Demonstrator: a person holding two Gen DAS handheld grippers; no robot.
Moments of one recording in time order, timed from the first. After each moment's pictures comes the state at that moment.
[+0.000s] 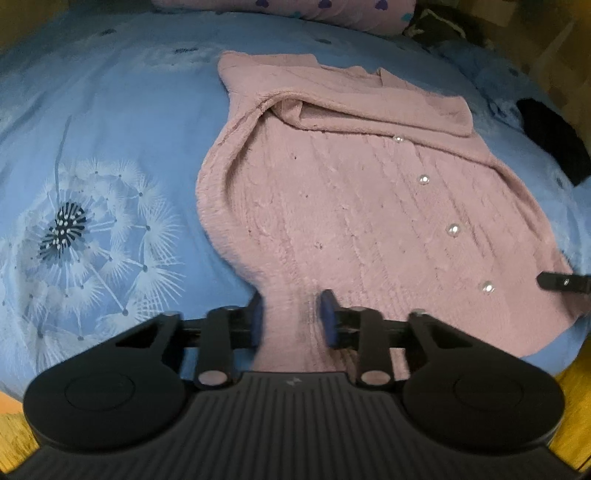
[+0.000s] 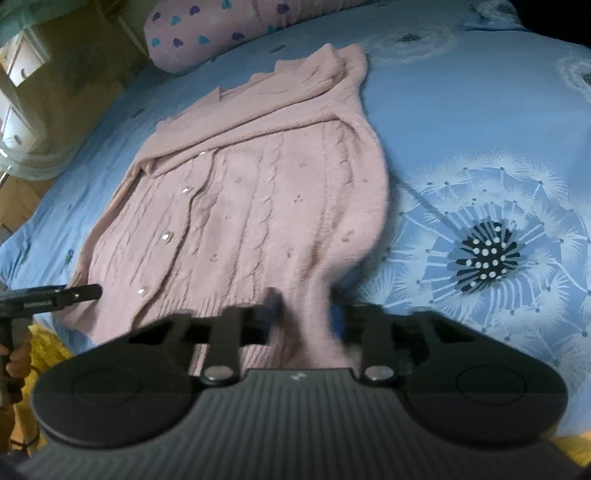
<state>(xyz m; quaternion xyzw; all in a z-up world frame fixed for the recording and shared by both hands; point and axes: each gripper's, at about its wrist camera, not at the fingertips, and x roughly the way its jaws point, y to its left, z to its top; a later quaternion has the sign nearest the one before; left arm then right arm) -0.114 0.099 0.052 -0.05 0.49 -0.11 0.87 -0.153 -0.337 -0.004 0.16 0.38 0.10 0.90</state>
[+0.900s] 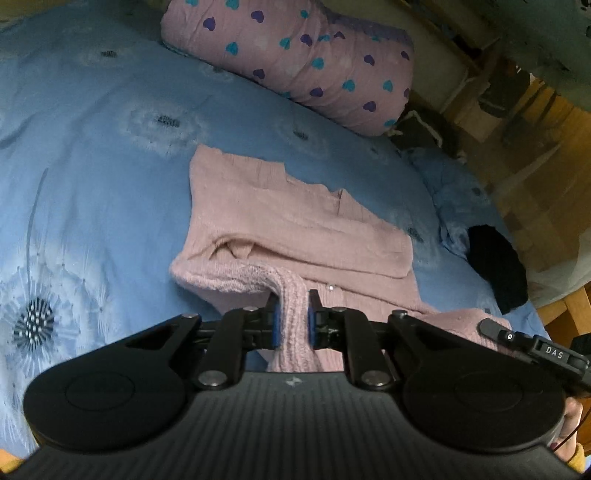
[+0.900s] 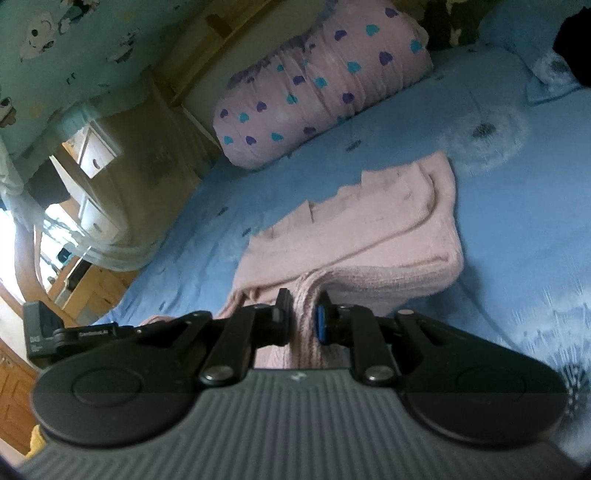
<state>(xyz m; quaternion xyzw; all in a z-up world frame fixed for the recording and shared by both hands) -0.055 0.118 0.148 -0.20 0.40 -0.14 0.88 -0.113 -0.331 0.083 0.24 0.24 0.20 0.92</state>
